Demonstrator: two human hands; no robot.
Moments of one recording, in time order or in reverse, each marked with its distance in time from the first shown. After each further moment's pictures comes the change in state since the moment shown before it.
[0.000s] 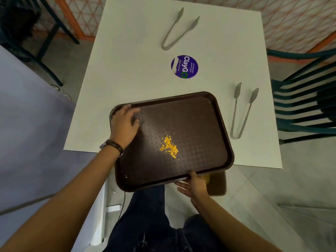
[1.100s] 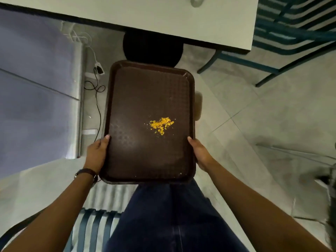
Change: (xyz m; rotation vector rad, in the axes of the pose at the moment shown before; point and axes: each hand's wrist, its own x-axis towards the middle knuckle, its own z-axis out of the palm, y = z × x) left_hand -0.439 0.033 0.216 -0.449 -0.092 -0.832; right_hand 0.068 0.188 -0.331 -0.388 -0.246 -0.024
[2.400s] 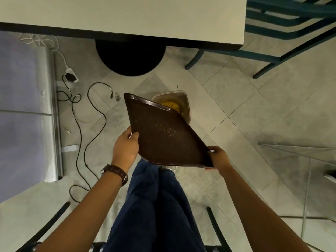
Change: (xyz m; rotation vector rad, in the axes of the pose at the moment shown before) left_hand 0.061 0.096 0.183 0.110 -0.154 0.108; right_hand 0.116 -0.003 -0.133 -0.279 0.350 0.183
